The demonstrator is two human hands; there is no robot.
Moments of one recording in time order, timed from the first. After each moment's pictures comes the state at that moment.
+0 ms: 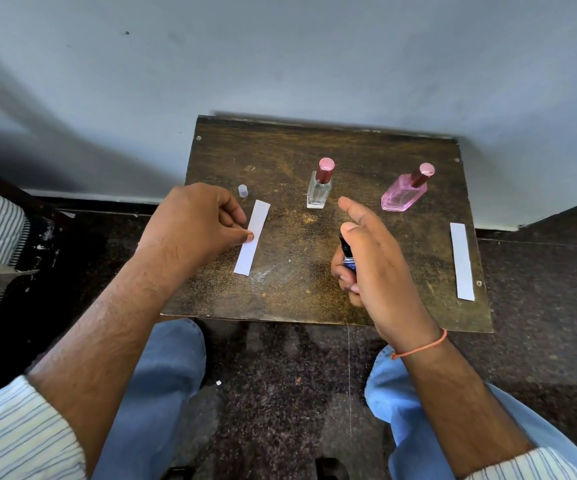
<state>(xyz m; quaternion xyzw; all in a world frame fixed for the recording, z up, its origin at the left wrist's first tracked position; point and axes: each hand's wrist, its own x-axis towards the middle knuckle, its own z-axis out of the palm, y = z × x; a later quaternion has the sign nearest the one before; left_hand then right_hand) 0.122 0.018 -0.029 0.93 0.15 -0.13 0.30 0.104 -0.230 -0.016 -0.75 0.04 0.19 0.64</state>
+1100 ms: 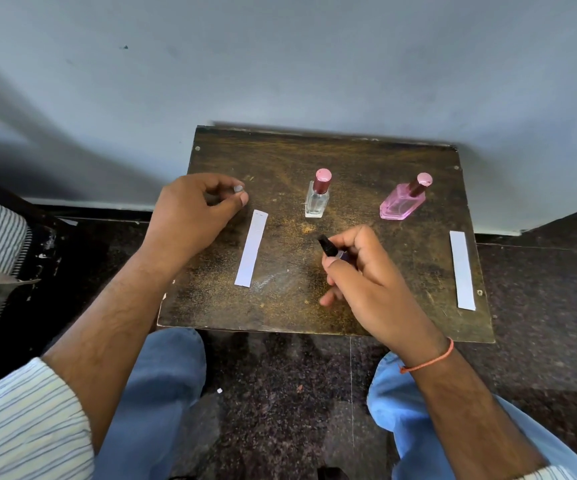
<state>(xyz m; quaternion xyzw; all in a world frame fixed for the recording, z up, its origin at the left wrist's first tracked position) 0.146 0.027 -0.054 0.89 0.17 0.01 0.42 0.107 -0.248 -0.043 -0.77 -0.06 0.21 0.60</state>
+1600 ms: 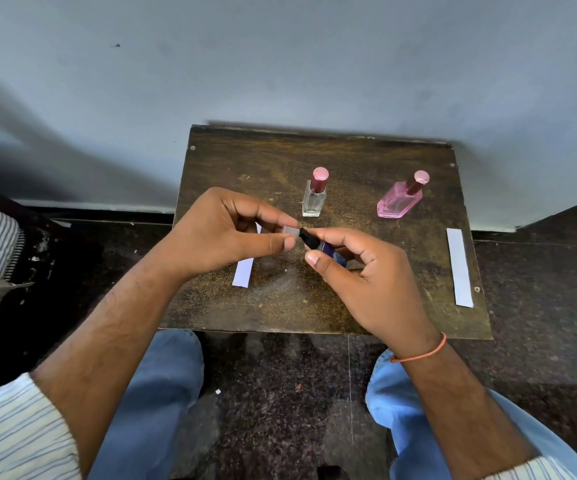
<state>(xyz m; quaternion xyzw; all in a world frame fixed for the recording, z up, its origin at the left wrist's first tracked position) 0.132 0.005 -0.037 0.76 -0.05 -0.13 0.64 0.111 -0.246 -0.047 -0.85 -0.09 0.07 0.51</state>
